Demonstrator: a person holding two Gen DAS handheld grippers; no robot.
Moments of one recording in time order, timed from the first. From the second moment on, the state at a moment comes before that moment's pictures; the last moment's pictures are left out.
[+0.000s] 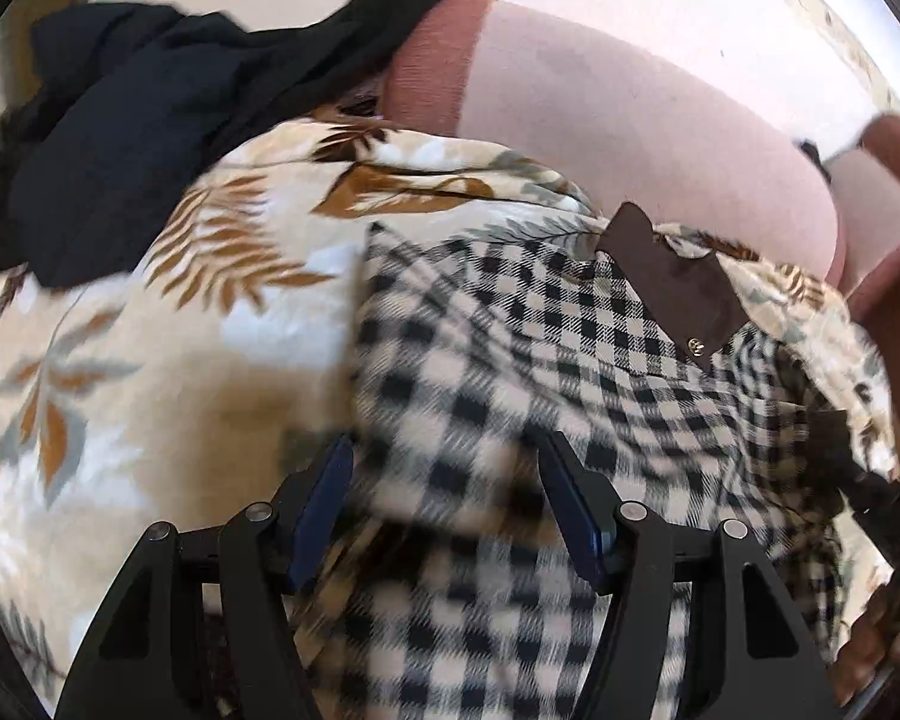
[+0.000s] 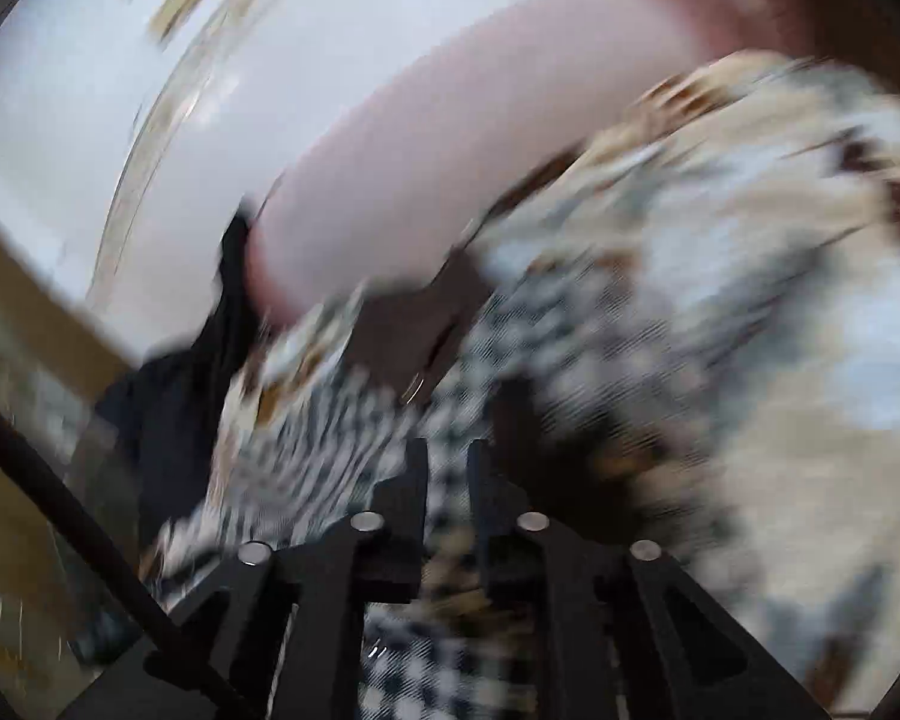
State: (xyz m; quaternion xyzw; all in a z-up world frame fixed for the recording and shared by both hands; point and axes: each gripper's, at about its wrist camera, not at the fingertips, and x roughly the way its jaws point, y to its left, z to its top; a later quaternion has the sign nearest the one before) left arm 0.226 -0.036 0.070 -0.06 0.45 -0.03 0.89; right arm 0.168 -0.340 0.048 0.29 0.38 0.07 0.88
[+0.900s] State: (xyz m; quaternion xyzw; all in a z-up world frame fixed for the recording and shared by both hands) left arm 0.131 0.085 0.058 -0.16 0.51 -0.03 0.85; right arm 0.089 -0.414 0.053 0.36 0.41 -0.08 0.84
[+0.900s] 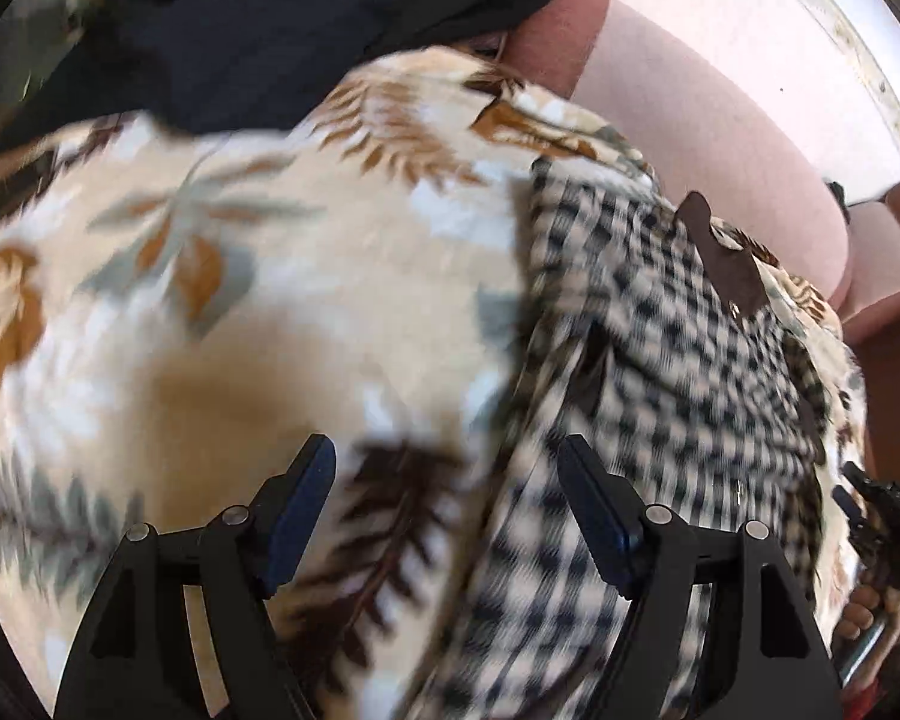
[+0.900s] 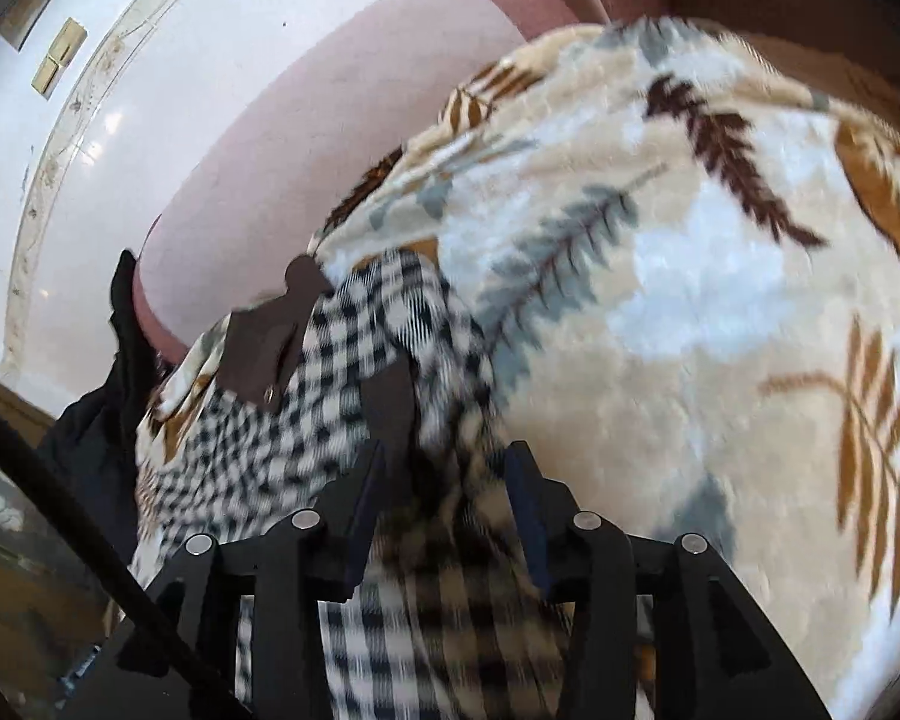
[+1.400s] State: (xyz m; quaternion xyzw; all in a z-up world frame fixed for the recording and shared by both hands) left arm 0.026 0.082 0.030 -0.18 0.52 -0.17 0.82; right arm -0.062 -0.416 0.000 0.48 0.43 -0.03 0.76
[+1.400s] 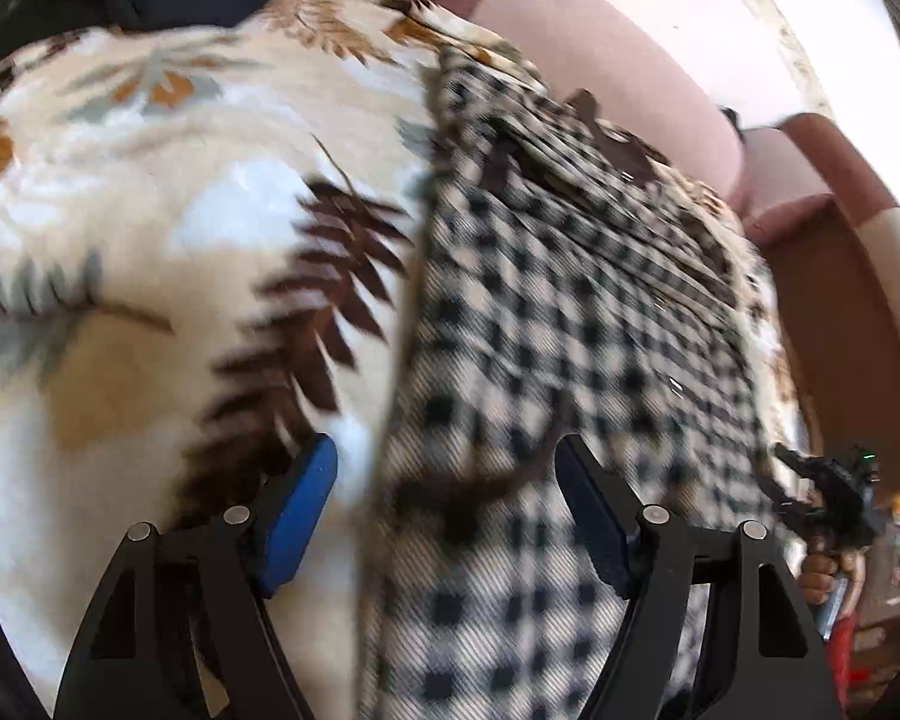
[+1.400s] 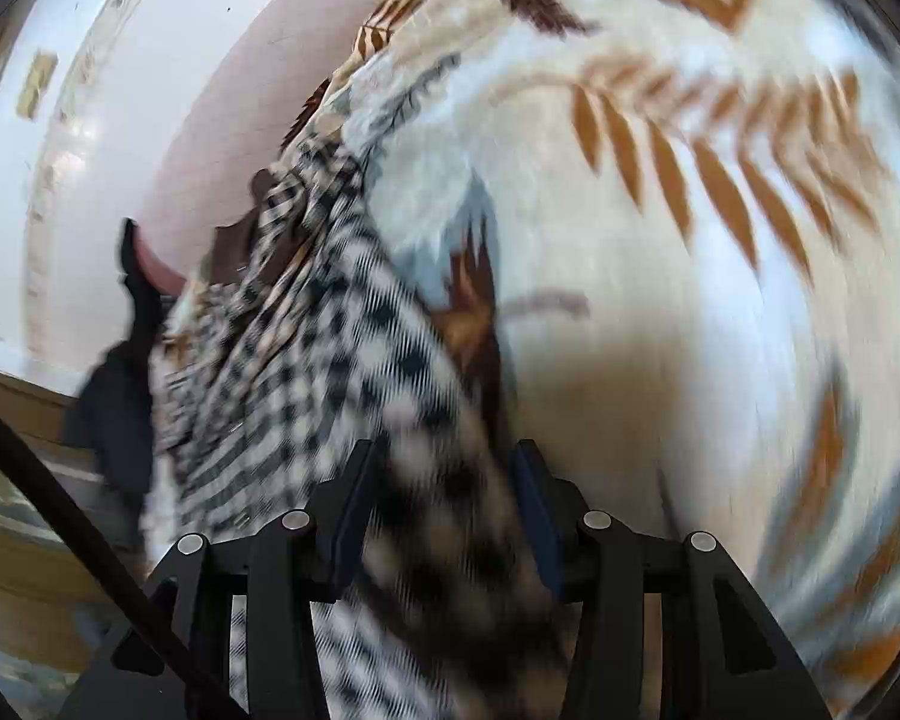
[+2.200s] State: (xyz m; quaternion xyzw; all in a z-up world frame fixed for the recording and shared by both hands) left arm -0.065 0.071 0.022 -0.23 0.49 -0.20 0.81; right arm -0.174 -0.333 -0.035 0.51 0.42 0.13 0.74
